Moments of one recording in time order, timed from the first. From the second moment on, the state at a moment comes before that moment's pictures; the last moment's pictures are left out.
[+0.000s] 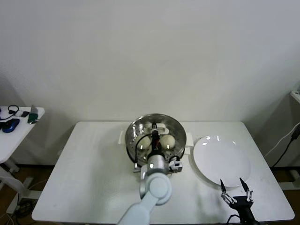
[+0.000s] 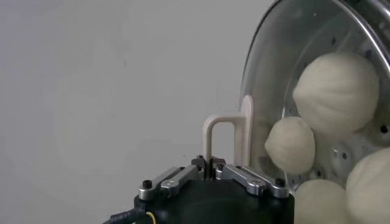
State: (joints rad) left arm 0.94 -1.57 0.15 -1.70 1.69 0.72 0.31; right arm -1.71 1.20 0.64 1.76 0.31 0.30 -0.03
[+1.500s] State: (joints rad) left arm 1.08 -1.39 0.13 -2.00 1.33 0.72 0.25; right arm -1.71 1.20 0.61 1.79 0.32 0.27 -0.01
